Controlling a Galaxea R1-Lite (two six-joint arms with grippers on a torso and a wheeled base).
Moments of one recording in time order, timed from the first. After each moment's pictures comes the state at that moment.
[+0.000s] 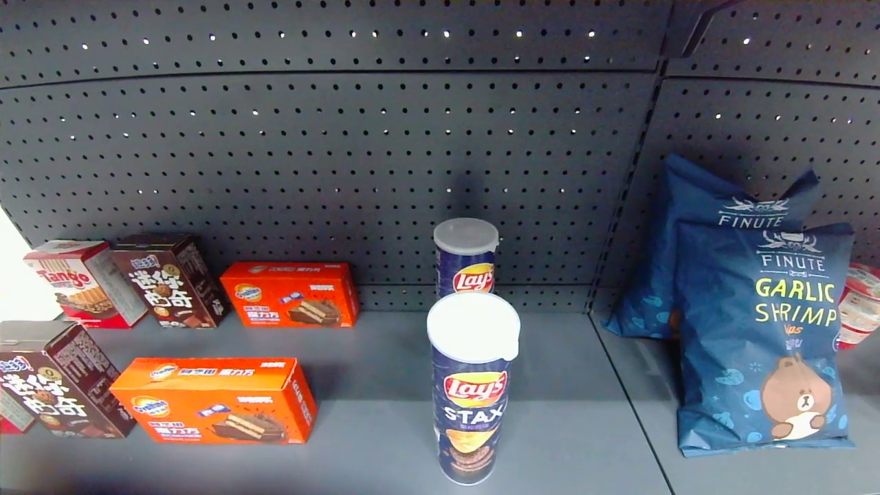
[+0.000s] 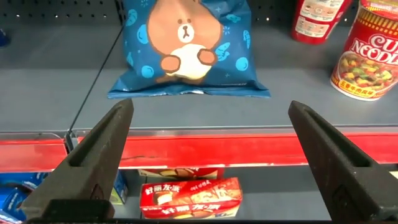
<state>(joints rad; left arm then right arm) -0.01 0.01 0.00 0.00 -0.07 0.04 -0.13 0.09 0.00 -0.07 0.07 -0.03</state>
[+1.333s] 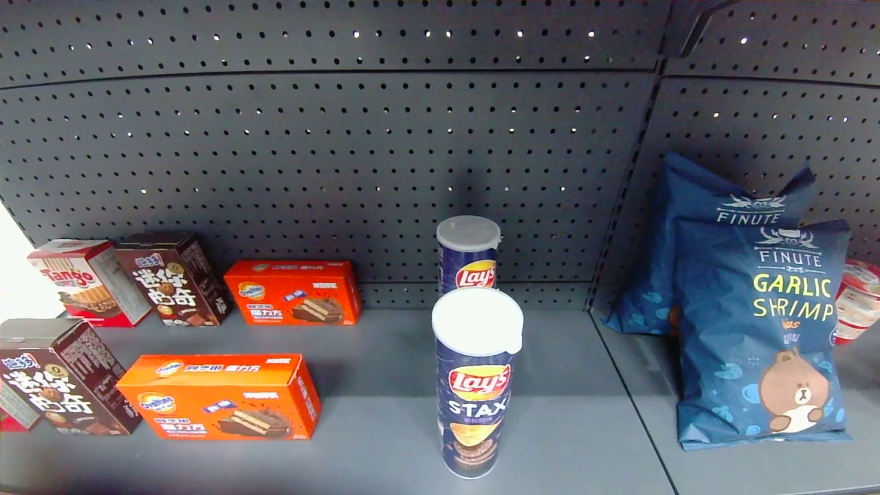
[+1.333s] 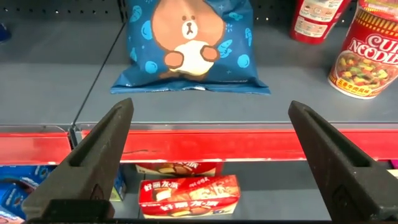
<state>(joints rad) -0.01 0.01 0.00 0.00 -0.07 0.03 -0.13 0.09 0.00 -0.07 0.07 -0.03</state>
